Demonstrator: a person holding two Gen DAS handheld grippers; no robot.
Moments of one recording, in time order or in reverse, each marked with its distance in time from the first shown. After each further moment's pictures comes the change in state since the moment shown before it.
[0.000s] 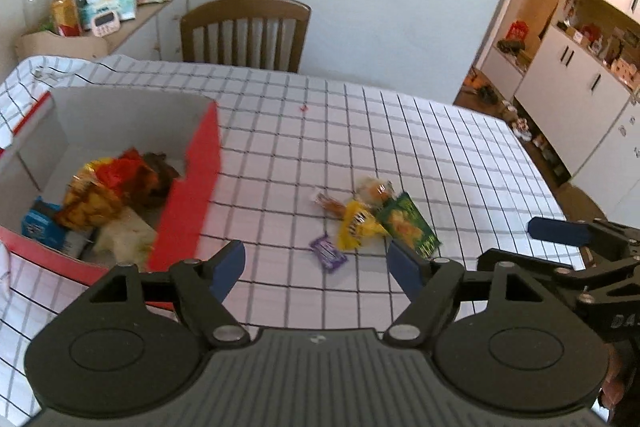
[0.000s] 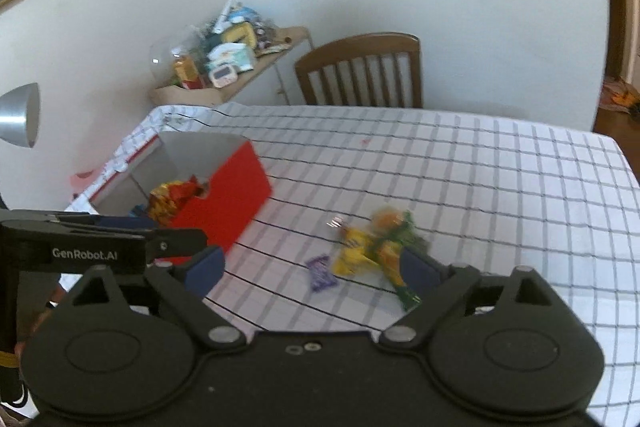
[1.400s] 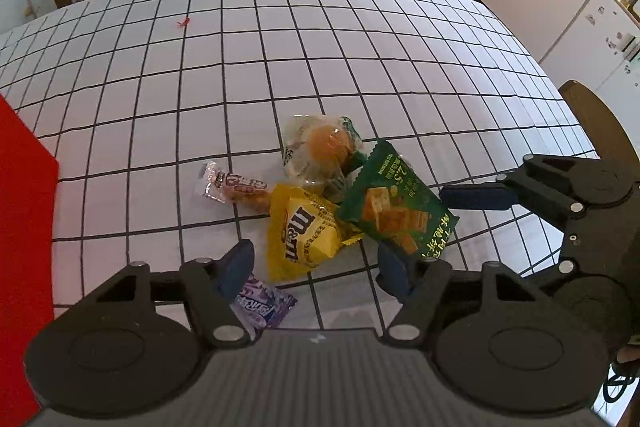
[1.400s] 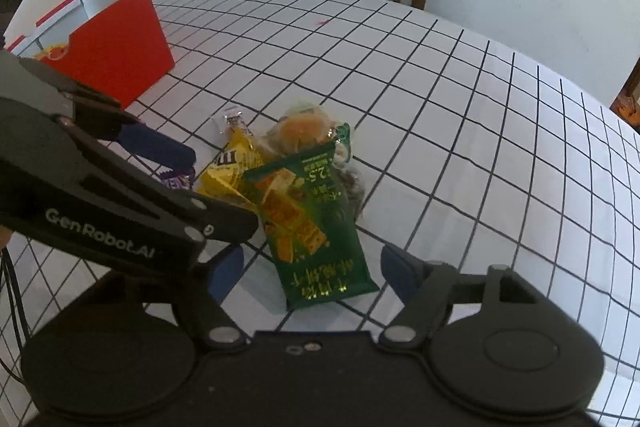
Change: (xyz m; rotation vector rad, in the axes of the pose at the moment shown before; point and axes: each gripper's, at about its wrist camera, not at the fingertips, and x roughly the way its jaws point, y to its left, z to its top) left arm 0.193 -0.035 0.029 0.206 0.295 -0.157; right arm 0.153 -0.069 -0.009 -0.228 0.289 -0.082
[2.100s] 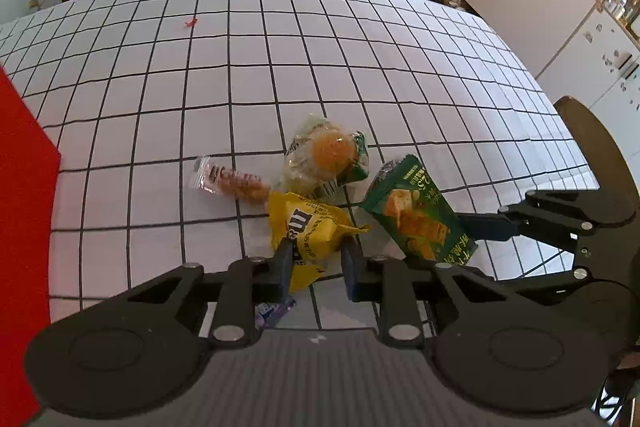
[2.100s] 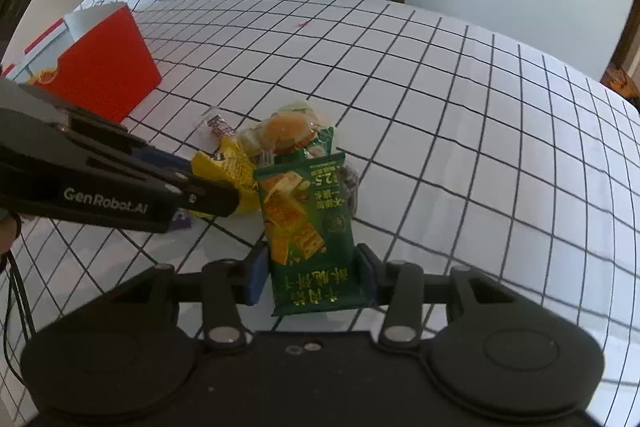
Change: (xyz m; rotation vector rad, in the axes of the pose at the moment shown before) left arm -0.011 0.006 -0.008 -0.052 -0.038 -0.018; right arm -0.013 -0.006 -0.013 0.112 -0.028 -0.002
